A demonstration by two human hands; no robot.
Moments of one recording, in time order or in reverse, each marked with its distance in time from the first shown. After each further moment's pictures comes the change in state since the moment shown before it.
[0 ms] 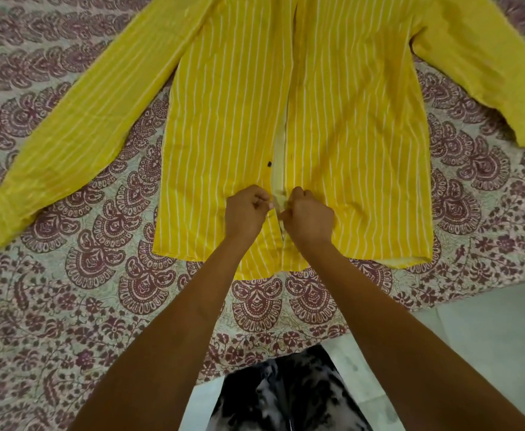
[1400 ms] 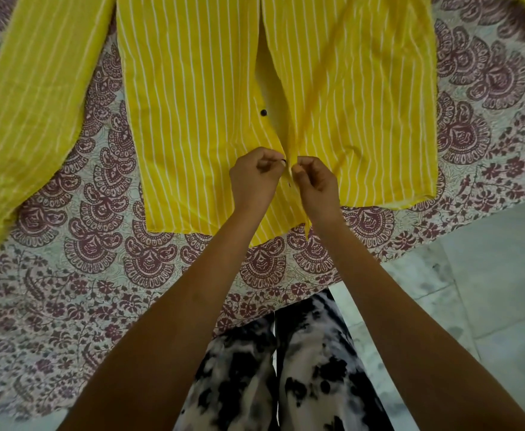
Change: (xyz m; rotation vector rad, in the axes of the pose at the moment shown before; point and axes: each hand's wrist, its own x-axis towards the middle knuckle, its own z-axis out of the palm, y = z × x) left_hand -0.019 0.031 0.011 -0.124 -0.031 -0.065; right_hand -0.033 0.016 0.011 1.234 0.135 0.317
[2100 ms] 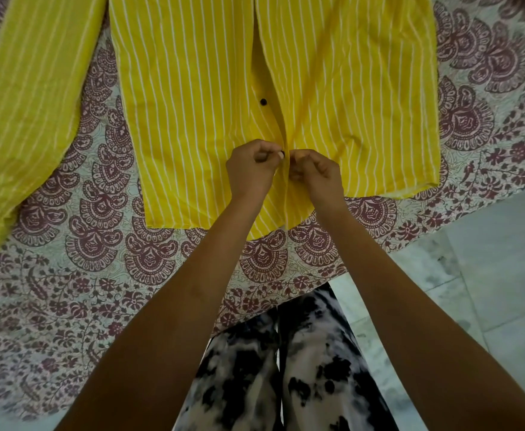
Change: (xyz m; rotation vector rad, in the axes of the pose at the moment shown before) left_hand 0.000 0.002 -0.003 -0.070 -0.039 -0.092; right_hand 0.003 0.003 -0.004 0.141 -0.034 0.045
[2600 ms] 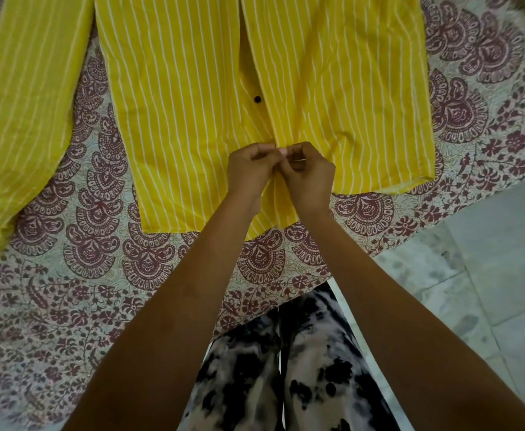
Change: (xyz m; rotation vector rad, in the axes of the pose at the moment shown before) left_hand -0.004 0.013 0.008 -0.285 -0.104 -0.251; right_hand -0.005 -0.001 0.012 -0.322 0.179 -0.231
